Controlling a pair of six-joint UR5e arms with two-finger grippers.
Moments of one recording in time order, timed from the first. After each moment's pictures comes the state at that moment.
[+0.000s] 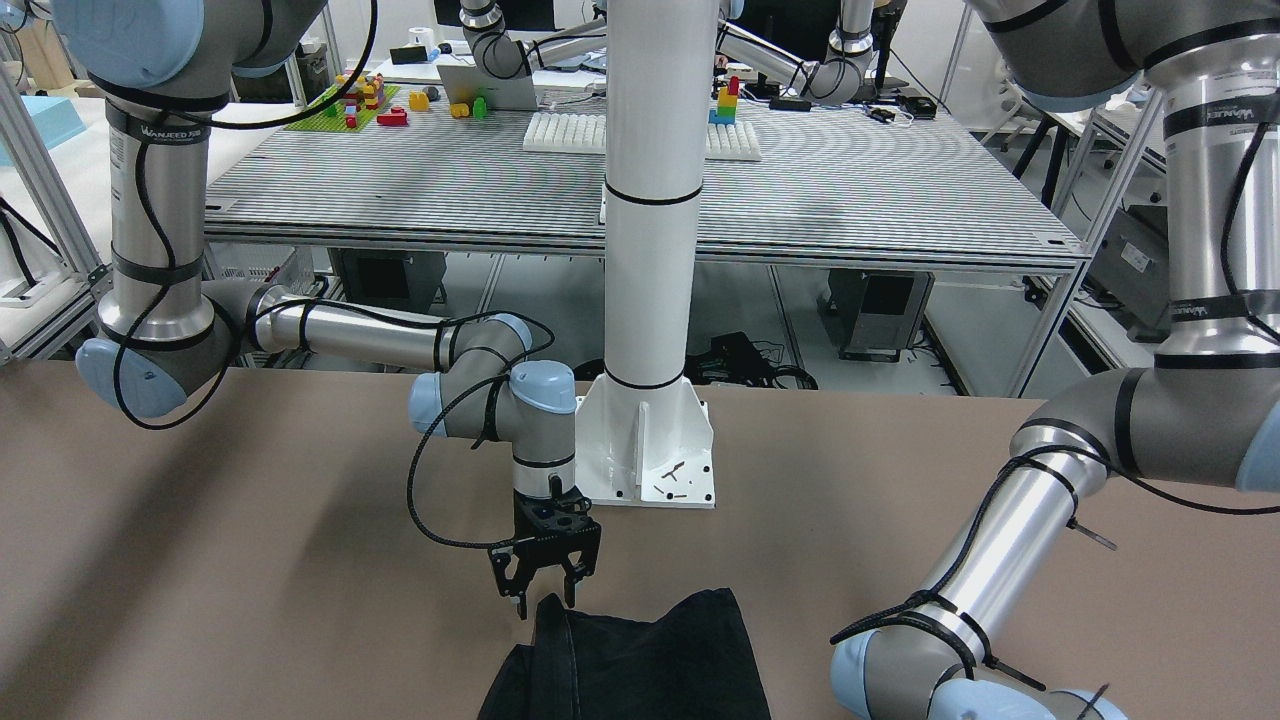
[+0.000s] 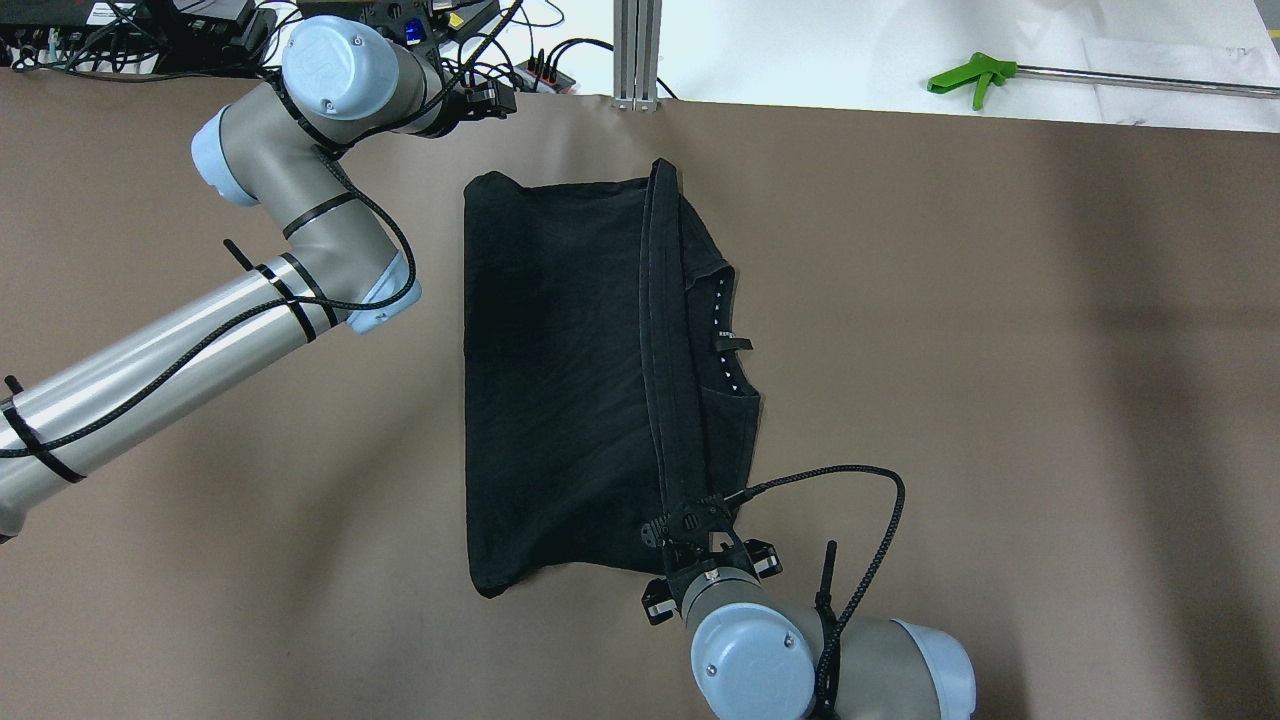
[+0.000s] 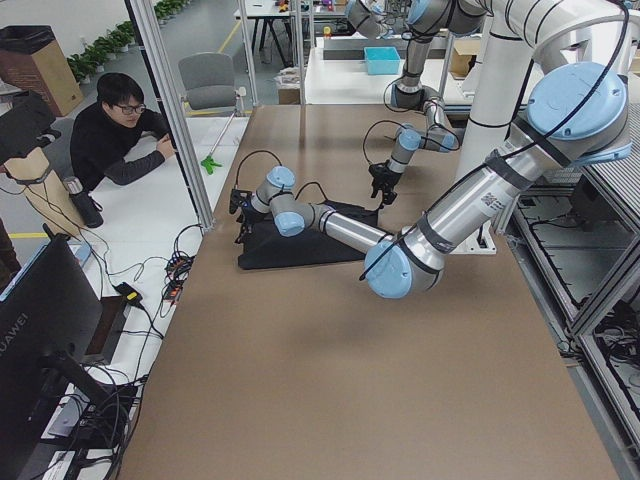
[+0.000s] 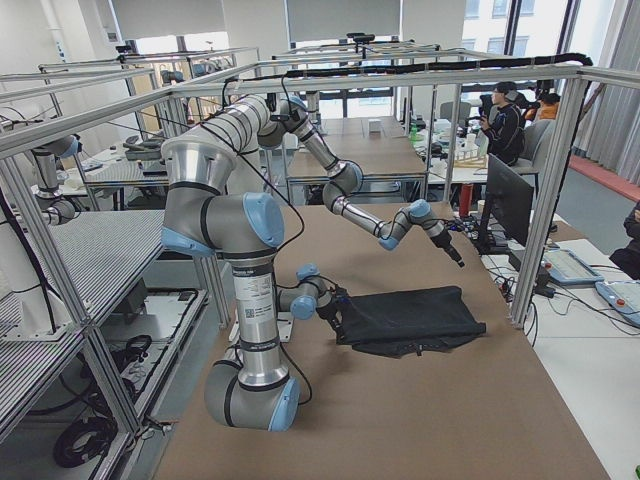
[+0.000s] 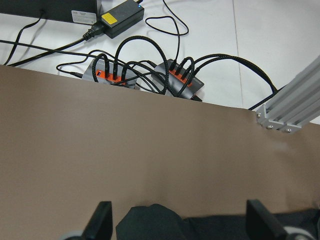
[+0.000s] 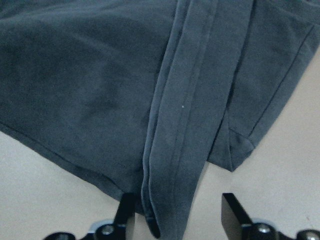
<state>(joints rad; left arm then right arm) -0.92 -2.47 -1.05 -2.27 -1.67 -1.19 0.21 -1.11 1.86 -1.47 1.33 1.01</state>
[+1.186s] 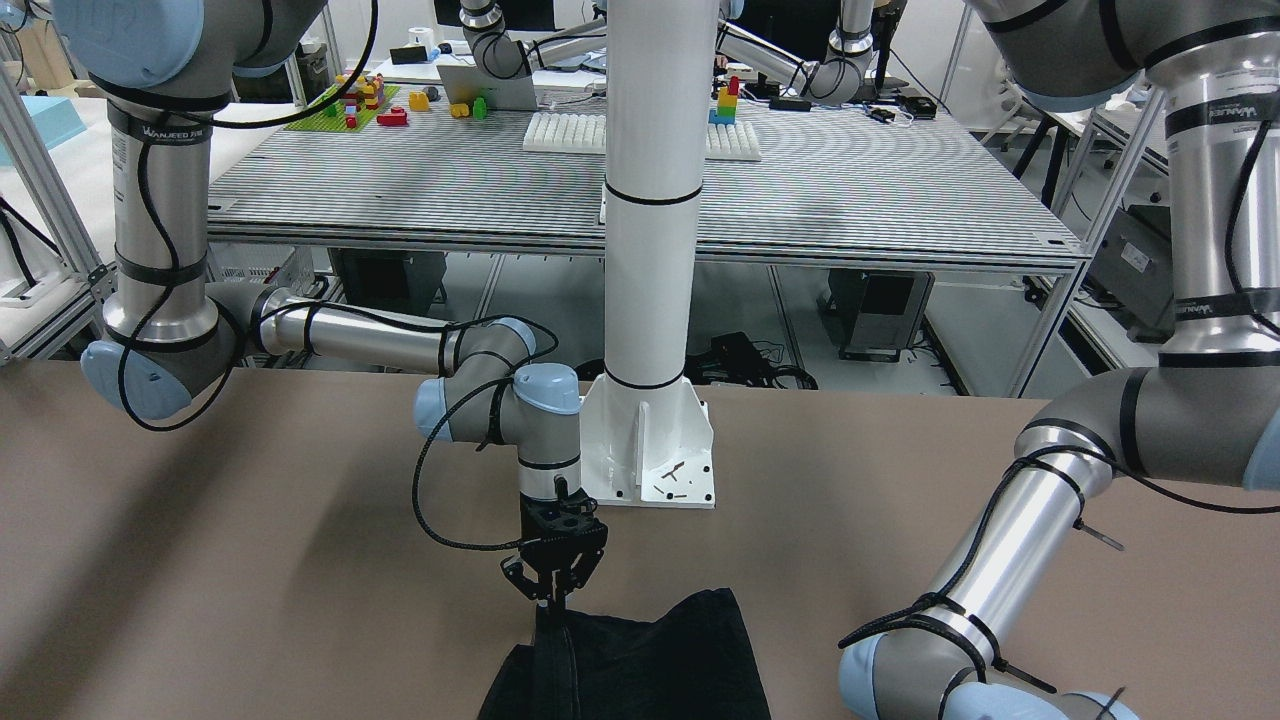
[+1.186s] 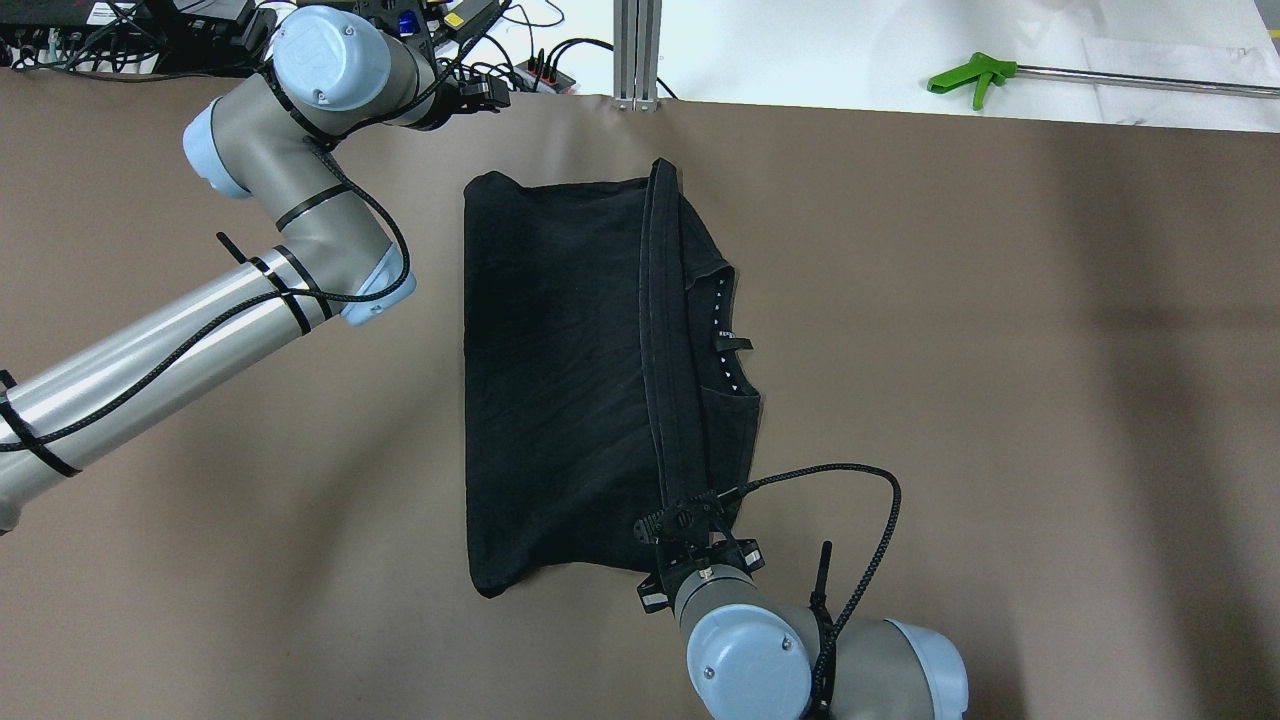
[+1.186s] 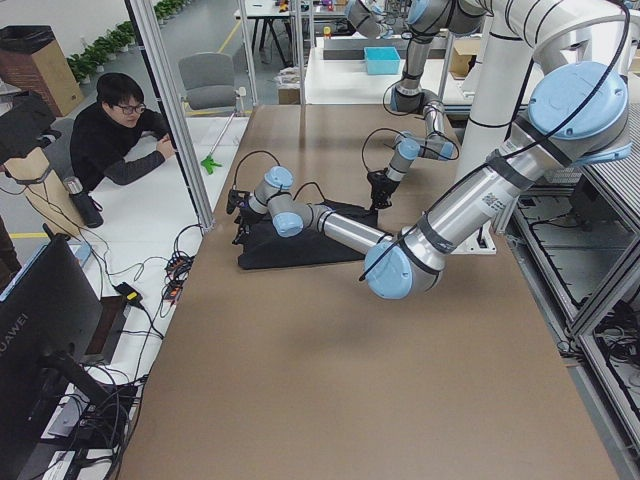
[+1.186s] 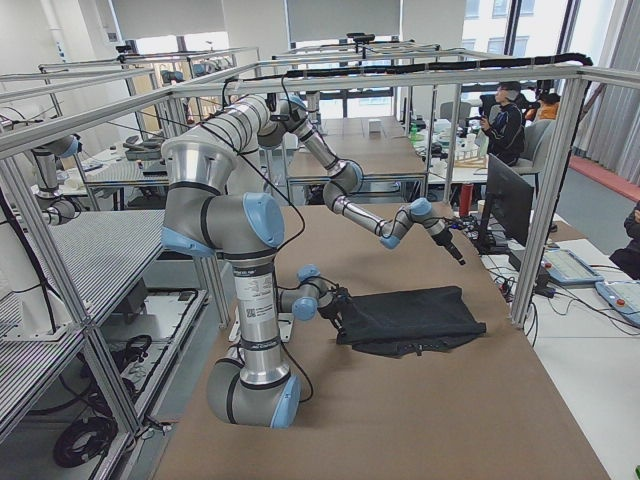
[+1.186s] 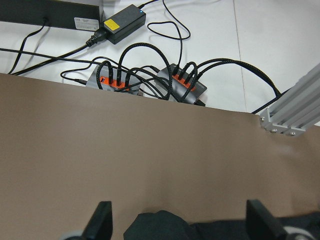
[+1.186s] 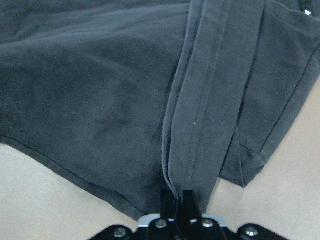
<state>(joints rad) -0.93 -2.47 -1.05 -2.26 -1.68 -1.16 0.21 -1.10 1.84 -1.43 1.30 1.01</state>
